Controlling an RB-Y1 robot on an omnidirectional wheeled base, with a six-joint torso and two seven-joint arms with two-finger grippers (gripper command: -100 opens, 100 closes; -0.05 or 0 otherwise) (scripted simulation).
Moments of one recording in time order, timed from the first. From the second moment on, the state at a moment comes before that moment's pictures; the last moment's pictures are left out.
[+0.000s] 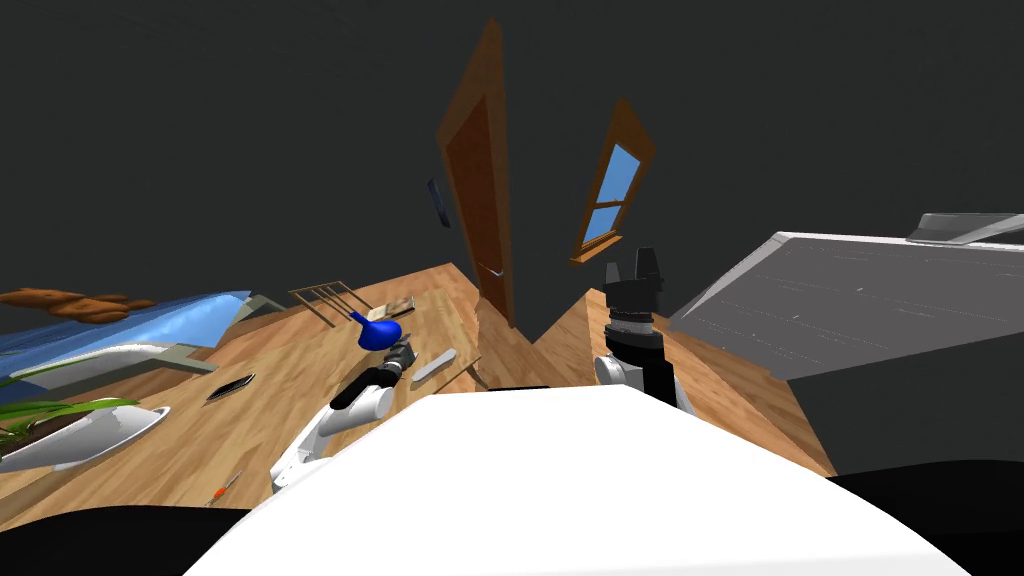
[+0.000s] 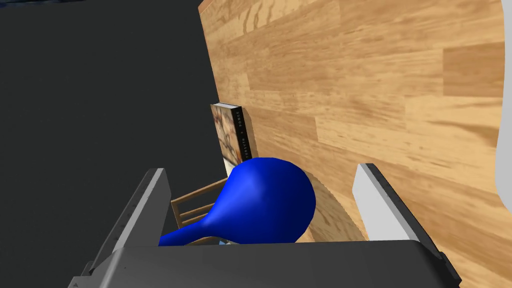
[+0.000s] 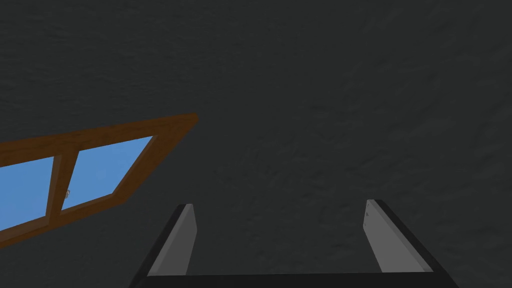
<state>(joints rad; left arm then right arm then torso) 0.48 0.47 0.24 -1.80 0.40 0.32 0.15 0.47 0.01 0.00 -2.40 0.07 -0.47 0.03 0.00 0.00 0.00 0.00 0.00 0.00</state>
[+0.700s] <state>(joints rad) 0.48 0.53 0.26 -1.71 0.49 0.48 0.18 0.47 0.01 0.00 -2.40 0.07 -0.47 0.03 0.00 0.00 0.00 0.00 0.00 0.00</state>
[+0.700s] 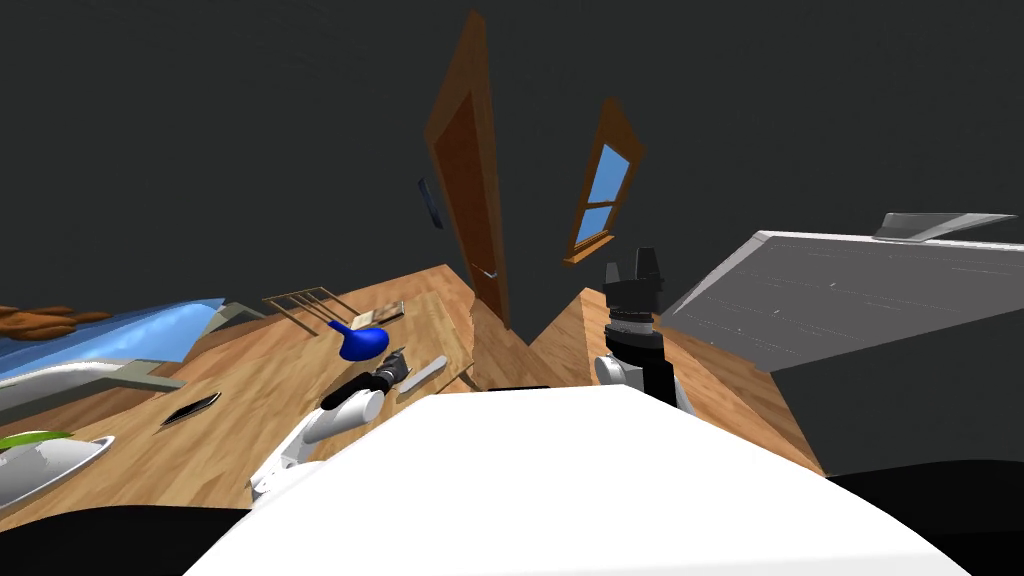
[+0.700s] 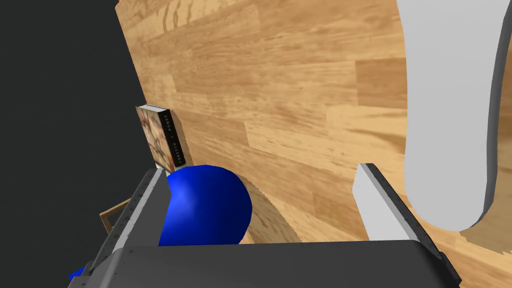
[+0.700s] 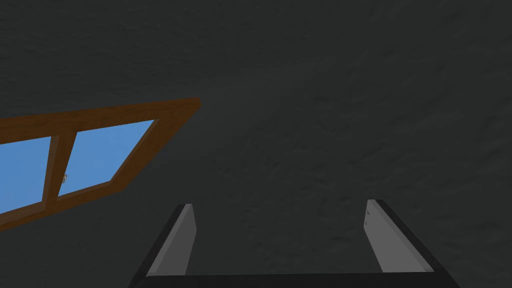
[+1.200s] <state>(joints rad) 0.49 0.57 0.28 -1.65 0.57 0.62 0.21 0.47 0.01 0.00 -2.40 0.07 -0.47 0.03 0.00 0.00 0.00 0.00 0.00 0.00</state>
